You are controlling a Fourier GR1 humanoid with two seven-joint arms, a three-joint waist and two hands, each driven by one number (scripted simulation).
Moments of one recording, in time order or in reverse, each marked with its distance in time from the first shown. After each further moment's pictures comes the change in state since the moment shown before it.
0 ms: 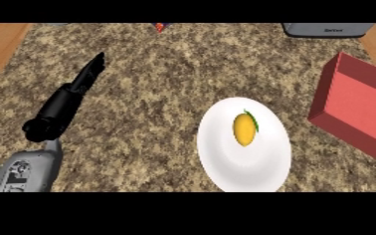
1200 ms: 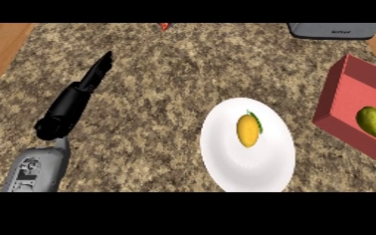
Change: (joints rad) left arm -0.020 -0.031 -0.017 0.011 -0.031 0.009 -0.008; right arm -0.287 -0.366 0.239 1.057 0.311 0.245 -0.647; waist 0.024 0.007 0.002
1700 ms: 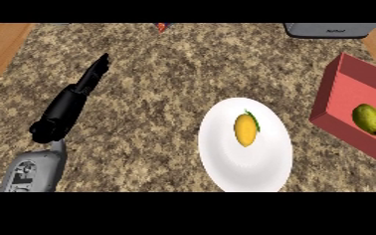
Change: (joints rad) left arm 0.022 0.007 0.011 -0.013 0.006 -0.006 0.001; right arm -0.146 0.140 -0.234 0.205 -0.363 0.066 0.003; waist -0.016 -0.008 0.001
